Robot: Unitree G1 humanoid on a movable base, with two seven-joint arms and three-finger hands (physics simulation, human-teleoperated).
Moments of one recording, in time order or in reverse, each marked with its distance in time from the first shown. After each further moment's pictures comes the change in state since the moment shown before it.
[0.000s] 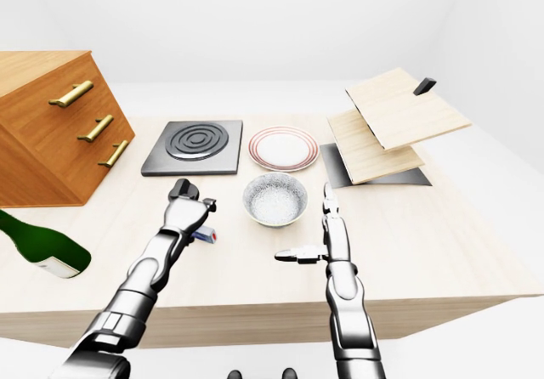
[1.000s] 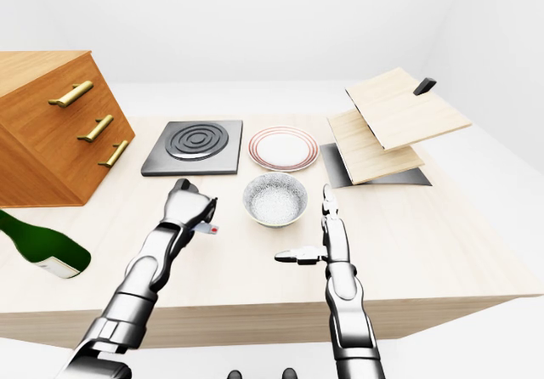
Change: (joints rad) left arm 0.022 -0.014 -0.014 -0.167 0.010 0.020 -0.143; right arm -0.004 -0.001 -0.001 0.037 0.011 -0.028 0.002
